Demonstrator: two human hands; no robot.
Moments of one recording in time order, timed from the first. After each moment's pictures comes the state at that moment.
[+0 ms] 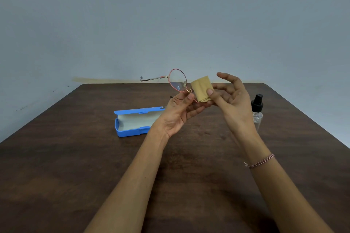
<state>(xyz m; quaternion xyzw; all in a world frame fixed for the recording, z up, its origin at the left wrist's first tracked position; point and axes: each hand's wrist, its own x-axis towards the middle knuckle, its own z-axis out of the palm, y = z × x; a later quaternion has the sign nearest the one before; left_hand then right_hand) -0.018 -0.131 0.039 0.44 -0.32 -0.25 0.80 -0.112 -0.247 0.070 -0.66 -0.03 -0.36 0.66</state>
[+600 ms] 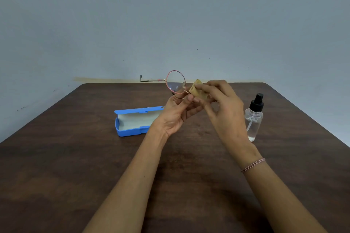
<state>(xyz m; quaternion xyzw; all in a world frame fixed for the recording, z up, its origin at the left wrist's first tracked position) -0.013 -0.132 0.036 0.41 -0.32 -0.24 0.82 -0.111 -0.234 0.060 -0.83 -0.07 -0.50 0.25</state>
